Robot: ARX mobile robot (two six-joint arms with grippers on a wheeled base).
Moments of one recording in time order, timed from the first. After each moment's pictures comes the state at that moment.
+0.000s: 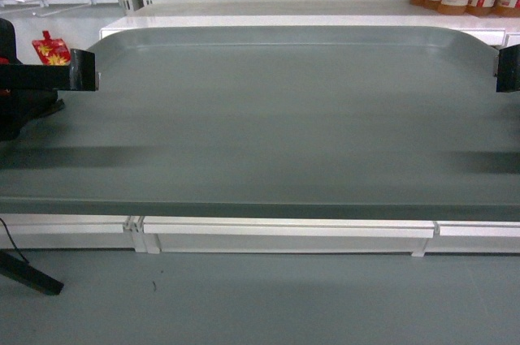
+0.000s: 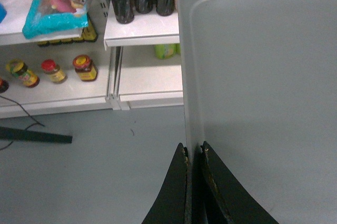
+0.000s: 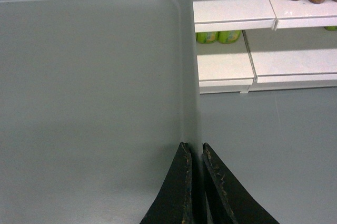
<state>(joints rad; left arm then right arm) -0.34 1.23 0.67 0.08 -0.27 -0.10 0.38 1.24 0.71 -0.02 0.29 0.26</state>
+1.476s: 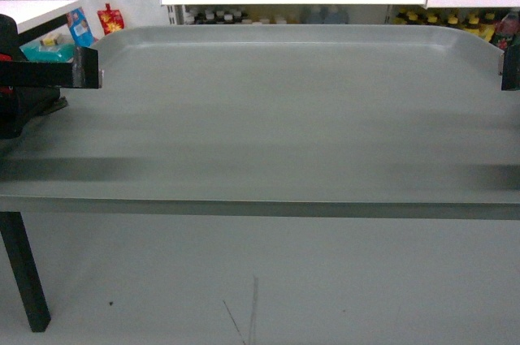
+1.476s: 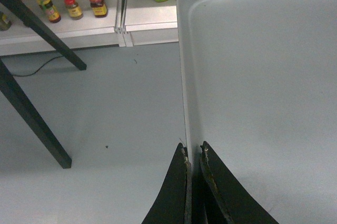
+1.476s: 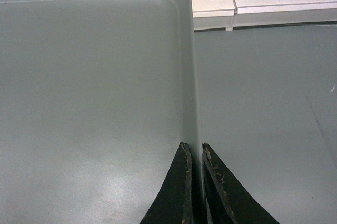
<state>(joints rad) -0.34 1.23 0.67 0.08 -0.27 -0.10 0.38 1.24 0.71 -0.02 0.29 0.25</state>
